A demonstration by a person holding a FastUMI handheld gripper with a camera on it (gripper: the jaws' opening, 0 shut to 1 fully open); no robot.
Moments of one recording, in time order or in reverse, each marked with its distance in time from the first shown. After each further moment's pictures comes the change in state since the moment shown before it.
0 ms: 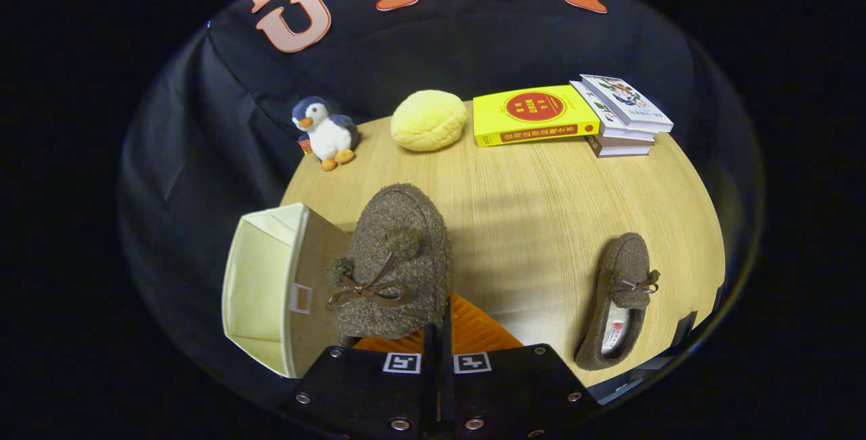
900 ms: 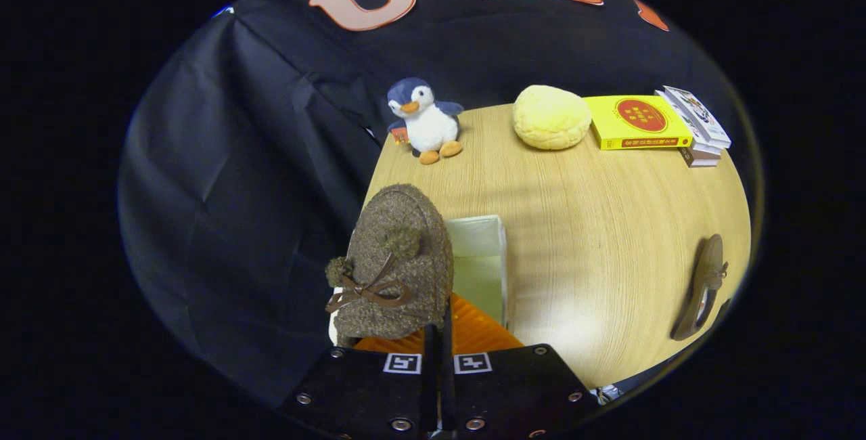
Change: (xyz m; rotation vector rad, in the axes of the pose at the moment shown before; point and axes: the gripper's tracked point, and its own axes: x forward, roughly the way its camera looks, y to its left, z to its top) arm 0.046 0.210 -0.009 -0.053 0.087 0.100
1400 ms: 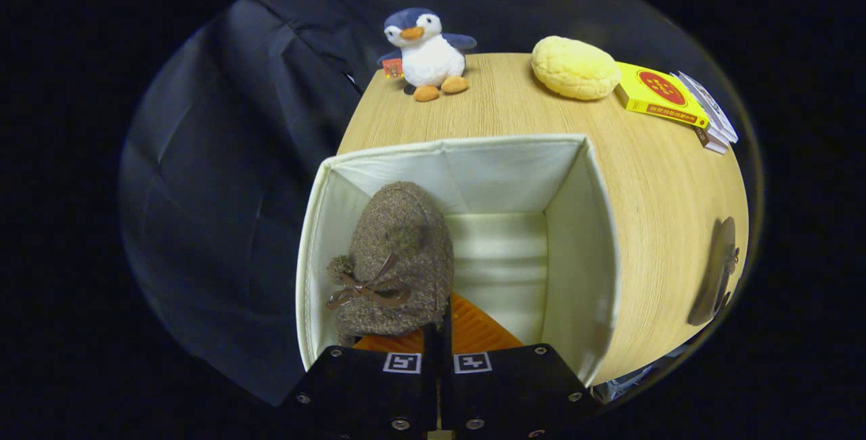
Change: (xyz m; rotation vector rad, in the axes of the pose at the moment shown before) arm 0.083 0.029 -0.065 -0.020 0.183 -0.097
